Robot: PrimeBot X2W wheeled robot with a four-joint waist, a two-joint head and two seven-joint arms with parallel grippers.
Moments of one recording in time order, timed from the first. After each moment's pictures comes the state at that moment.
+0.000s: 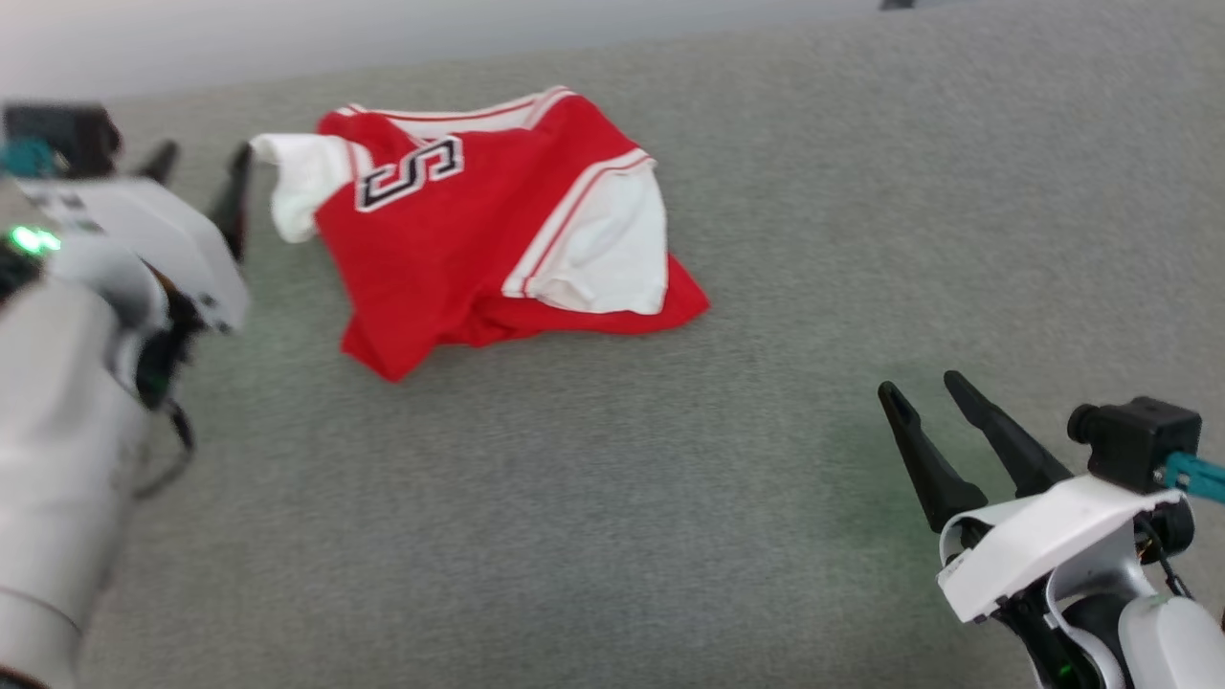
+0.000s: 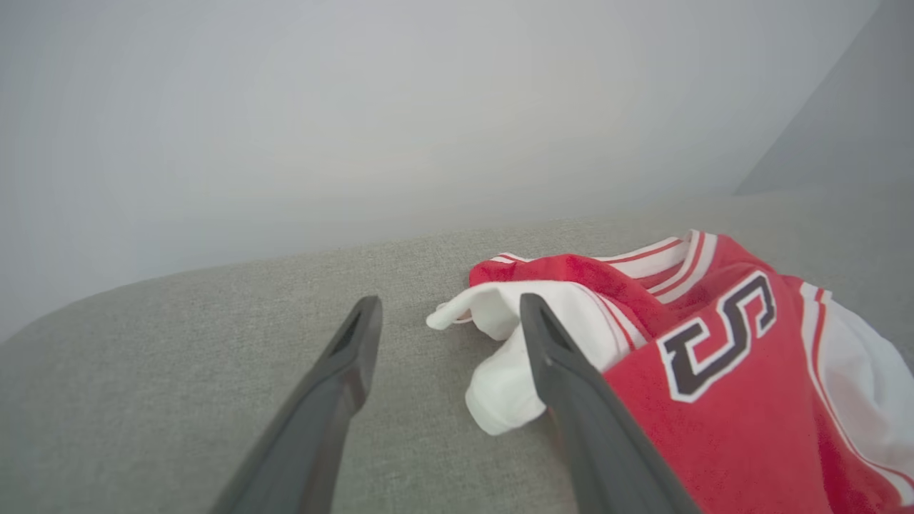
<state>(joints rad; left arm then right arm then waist) -1.09 0.54 -0.70 1.02 -0.85 -0.13 -0.07 -0.17 -0.14 0.13 -0.06 0.51 0.13 0.18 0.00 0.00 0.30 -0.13</state>
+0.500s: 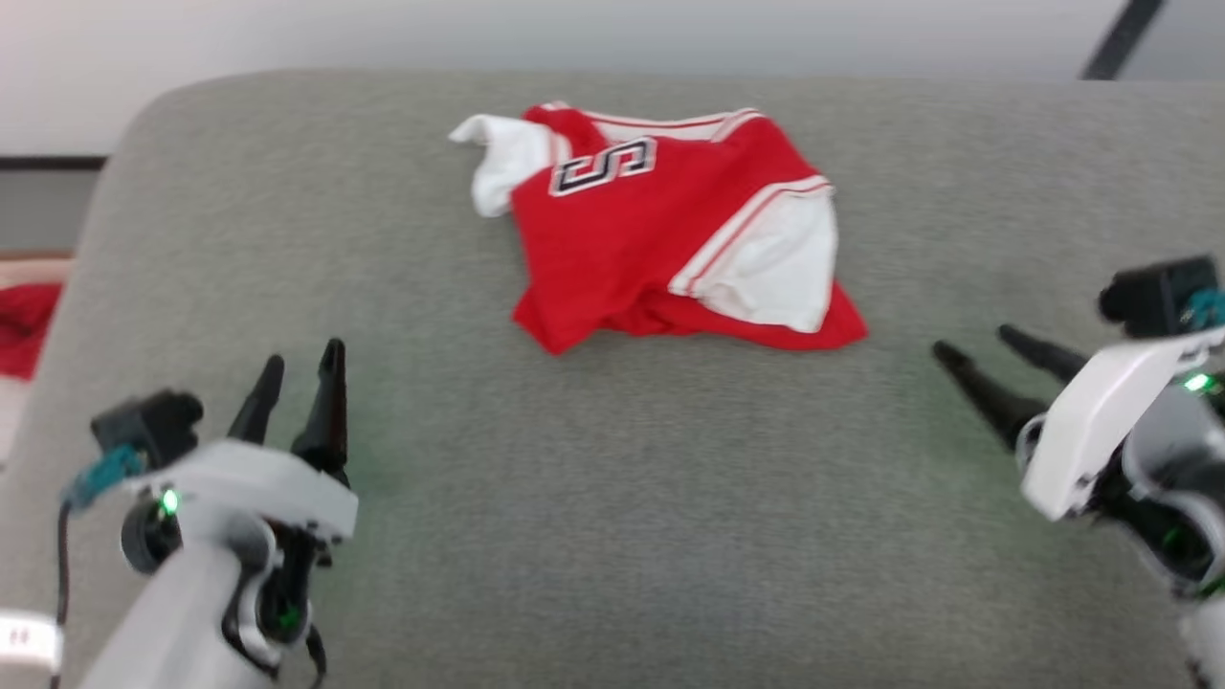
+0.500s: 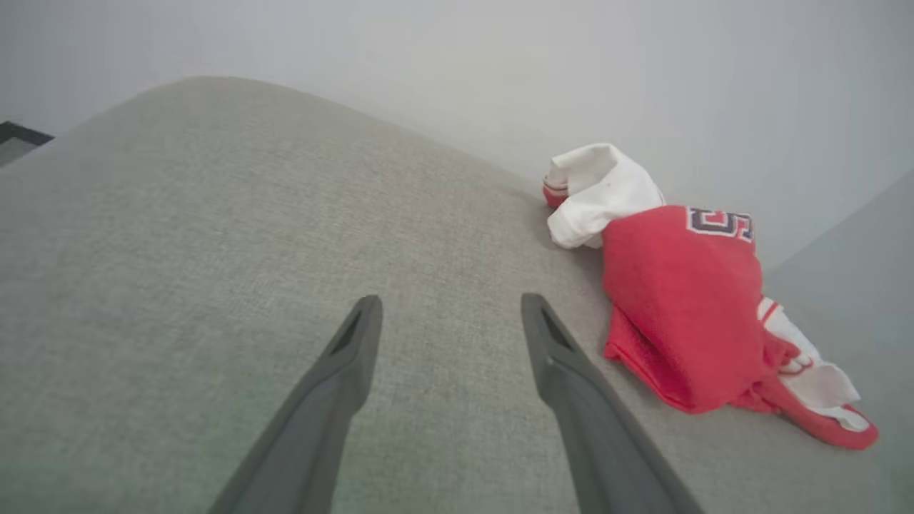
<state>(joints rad) -0.49 0.46 -0.44 0.53 -1.02 0.01 -0.26 -0.39 -0.34 0.17 0.04 0.61 0.13 0.55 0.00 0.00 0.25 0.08</state>
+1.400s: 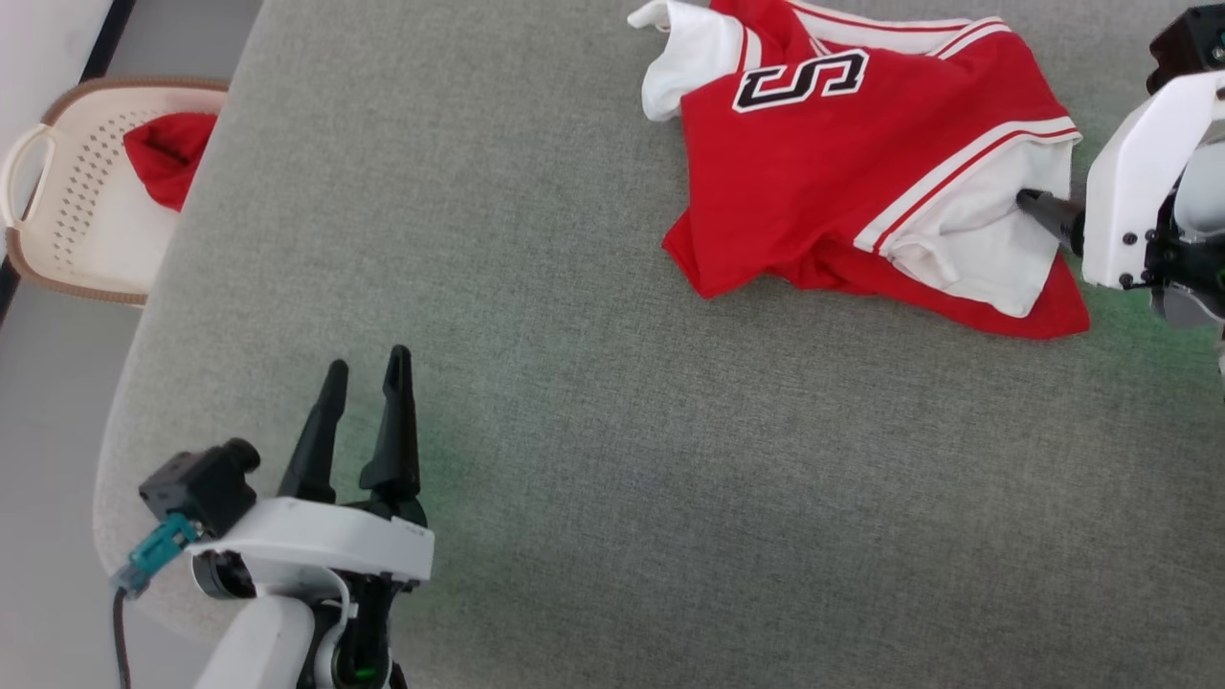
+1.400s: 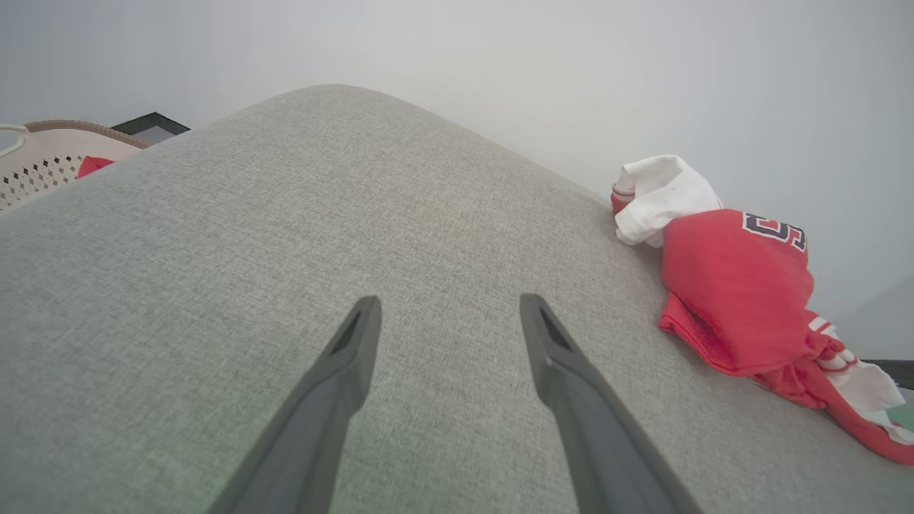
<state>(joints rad) -0.24 0.27 -0.25 0.13 -0.80 0.07 -0.26 -0.94 -0.36 0.19 0.56 0.46 0.13 0.86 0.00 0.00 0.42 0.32</state>
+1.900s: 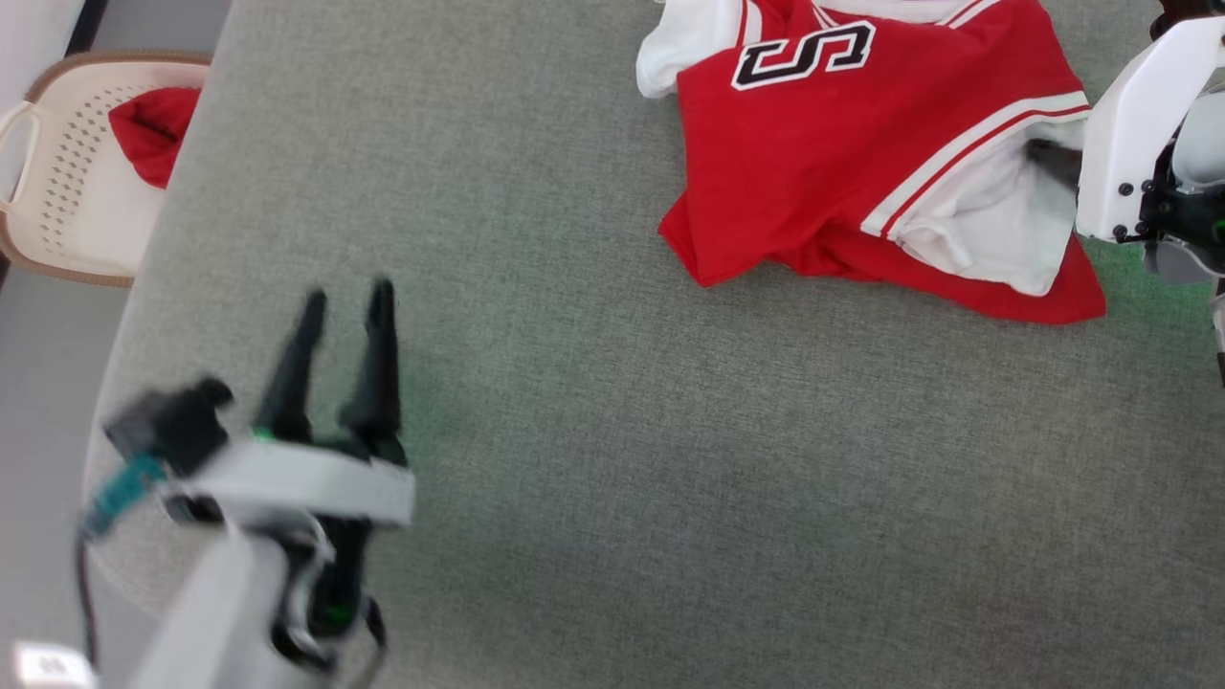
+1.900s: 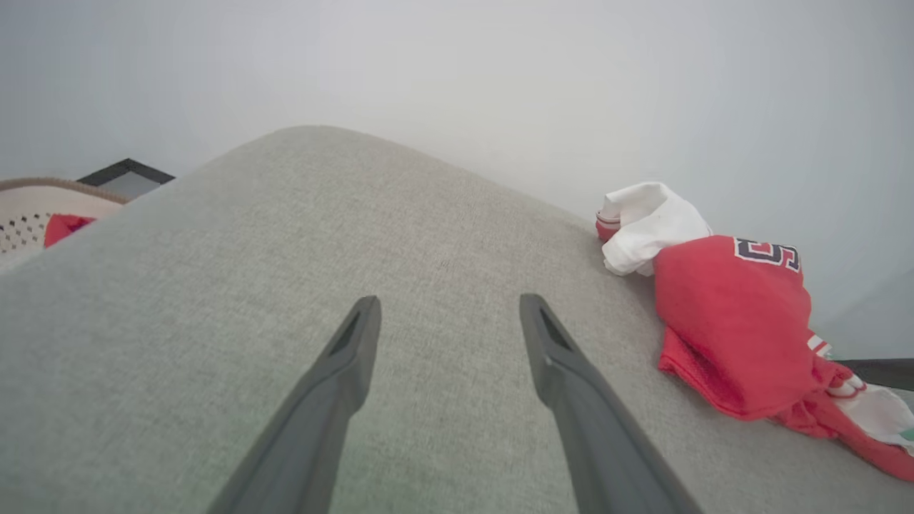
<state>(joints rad) -0.34 0.28 -0.22 0.13 -0.76 0.02 -0.25 -1.03 -0.32 0.19 0.66 0.45 0.13 0.84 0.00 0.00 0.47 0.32</state>
